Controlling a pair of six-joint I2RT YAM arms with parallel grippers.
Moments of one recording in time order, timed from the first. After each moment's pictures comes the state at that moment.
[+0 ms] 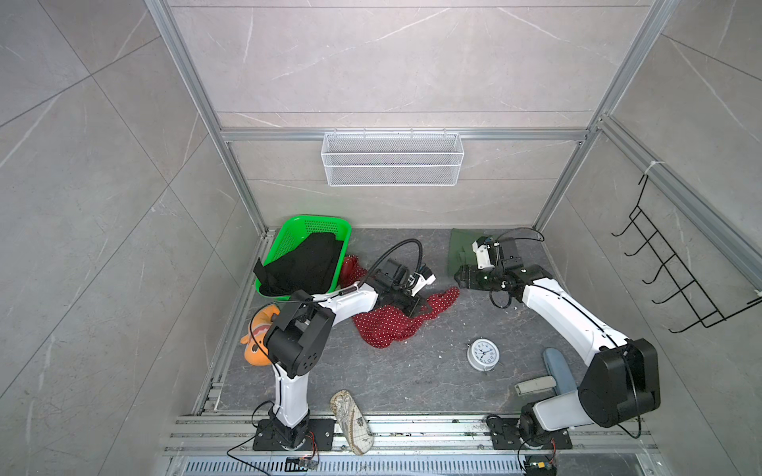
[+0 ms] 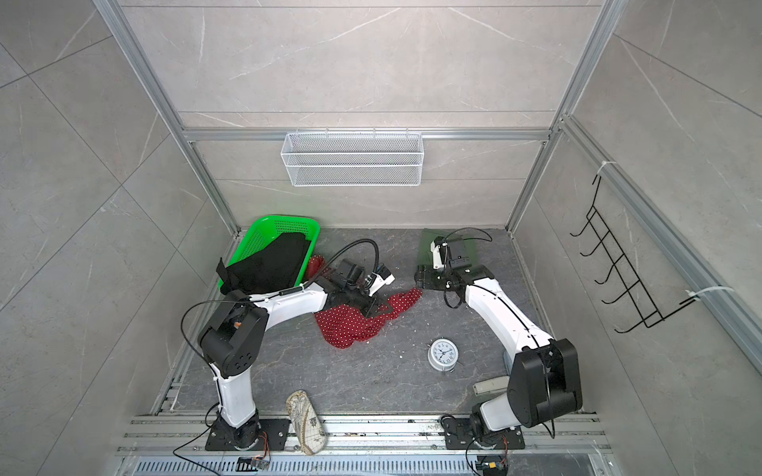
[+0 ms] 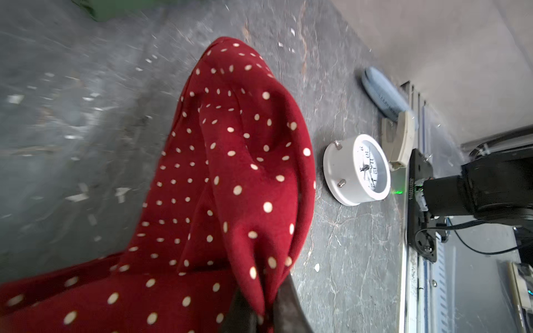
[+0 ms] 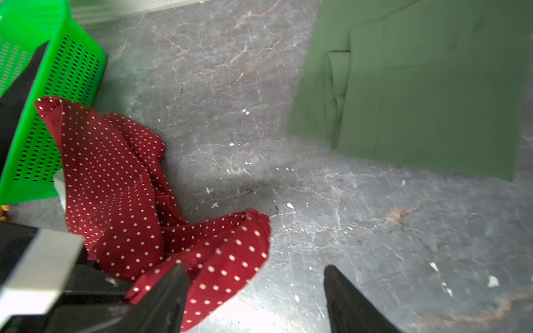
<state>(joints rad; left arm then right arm) -0.70 1.93 1.29 -0.24 0.66 0.02 0.26 1.47 1.18 -0.58 -0.12 0.27</state>
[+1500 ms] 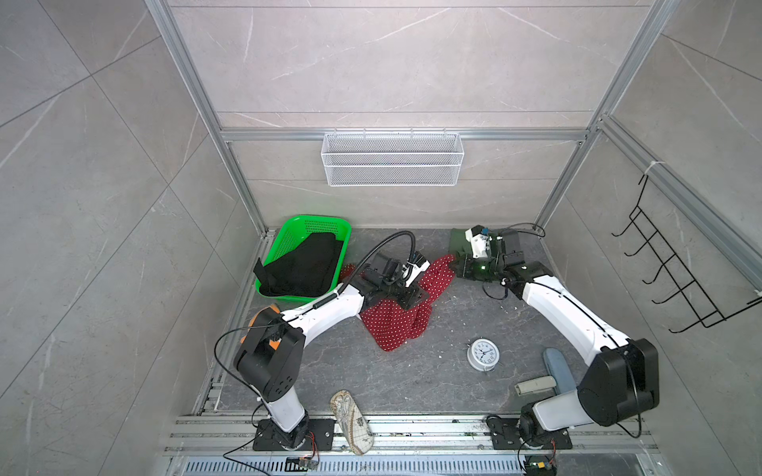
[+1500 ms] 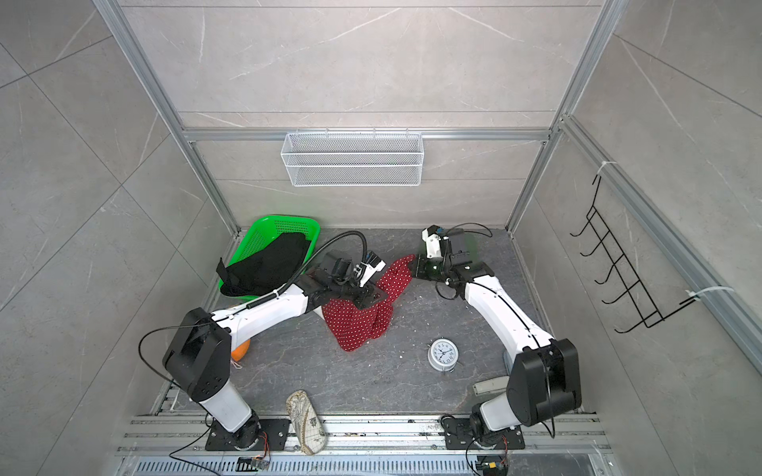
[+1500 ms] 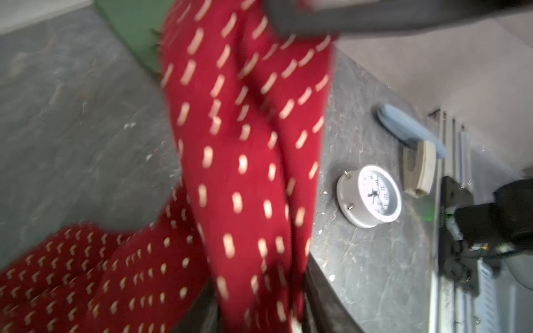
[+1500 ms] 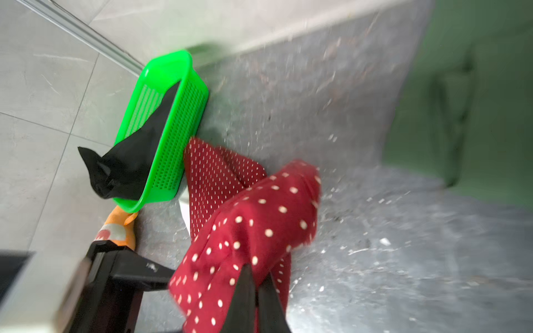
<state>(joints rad) -0.67 1.67 1.20 -0.21 0.45 0.04 0.27 1.46 1.27 -0.48 -0.34 0.38</state>
